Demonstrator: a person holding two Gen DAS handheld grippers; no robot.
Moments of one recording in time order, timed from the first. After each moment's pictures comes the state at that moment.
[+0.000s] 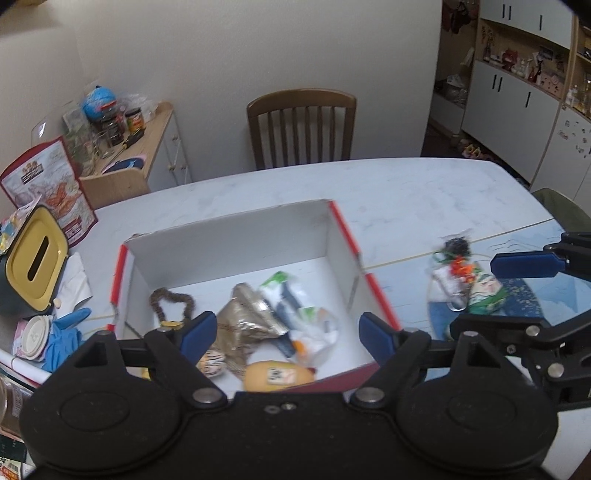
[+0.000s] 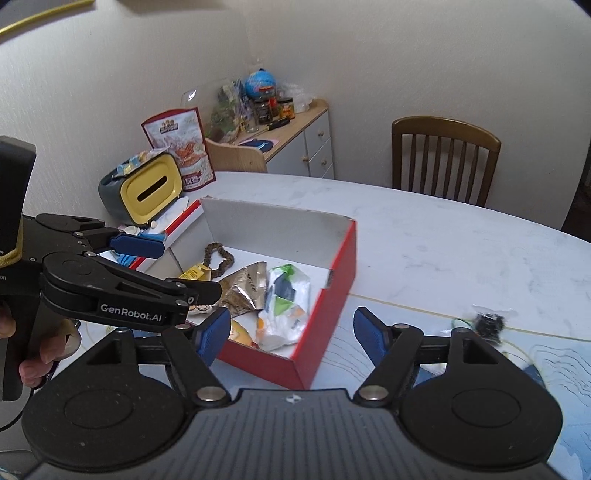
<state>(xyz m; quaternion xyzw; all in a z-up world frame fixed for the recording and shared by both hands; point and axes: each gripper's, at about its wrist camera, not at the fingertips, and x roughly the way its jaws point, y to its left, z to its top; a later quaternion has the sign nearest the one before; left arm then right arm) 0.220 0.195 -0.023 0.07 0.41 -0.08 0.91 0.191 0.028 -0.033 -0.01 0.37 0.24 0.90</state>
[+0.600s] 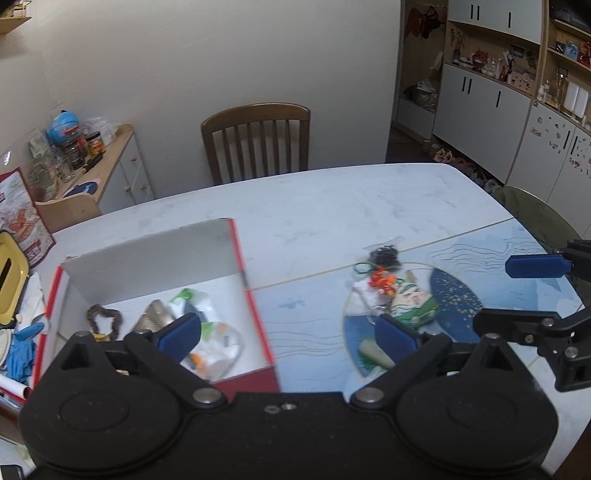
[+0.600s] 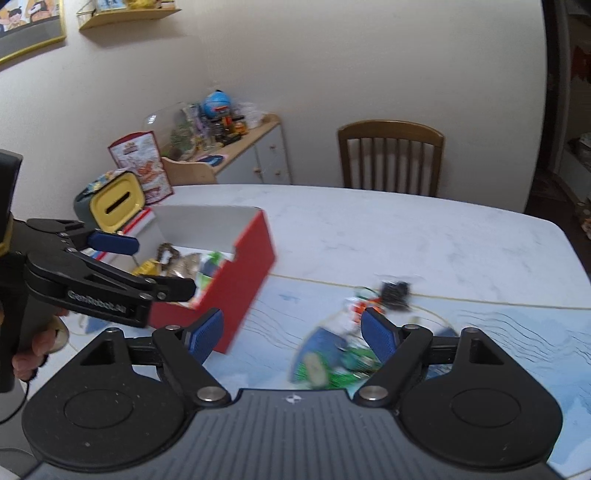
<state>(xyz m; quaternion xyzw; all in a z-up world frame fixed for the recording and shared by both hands) 0.198 0.096 -0.023 0.07 0.39 -0.12 0.91 0.155 -0.099 -0.042 0.01 0.35 0.19 0.92</state>
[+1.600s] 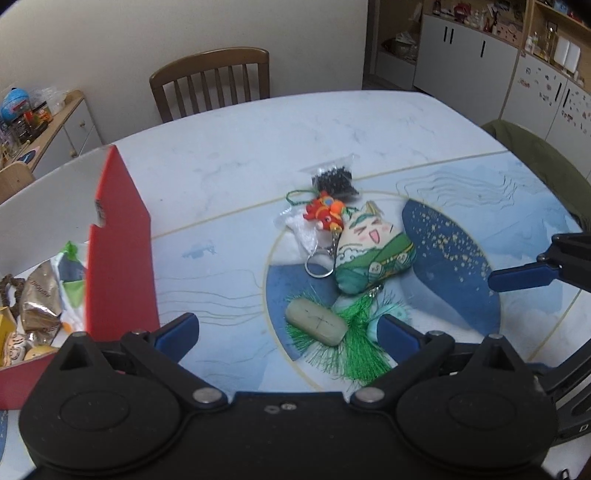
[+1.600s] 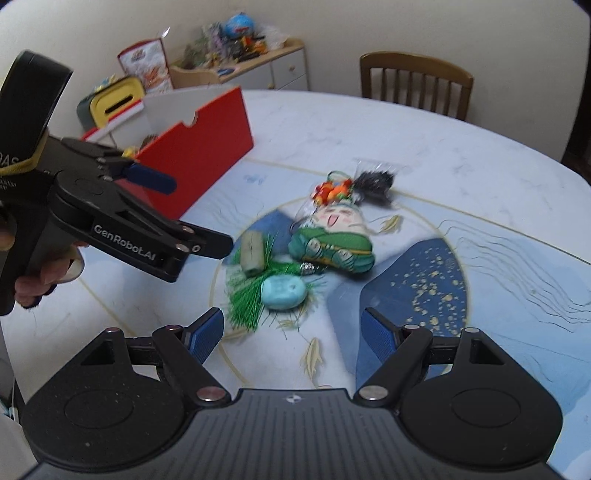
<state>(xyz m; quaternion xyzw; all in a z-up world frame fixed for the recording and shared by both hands) 0.221 0.014 -0.137 0.10 0.45 -0.14 0.88 0.173 -0.147 -0.161 -0.06 0.43 0.26 0.86</state>
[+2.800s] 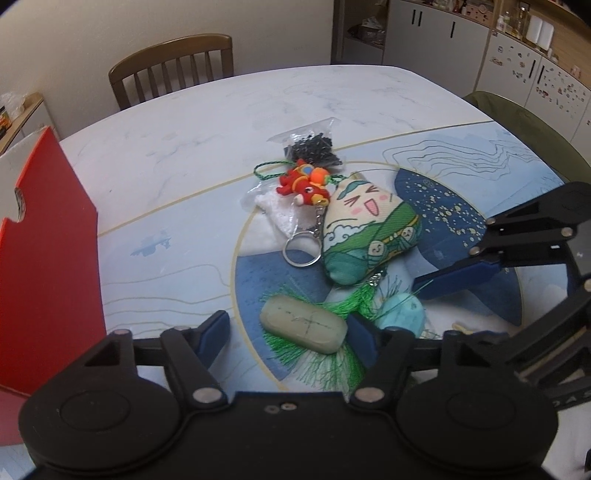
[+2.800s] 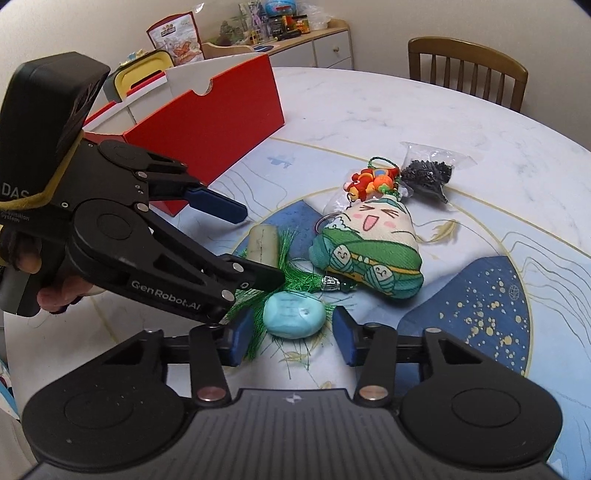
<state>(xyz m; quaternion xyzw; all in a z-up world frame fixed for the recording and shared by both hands) 0.246 0.005 -0.181 0.12 0.45 -0.20 0.86 0.218 -0.127 -0.198 -0.07 0.44 0.34 0.83</state>
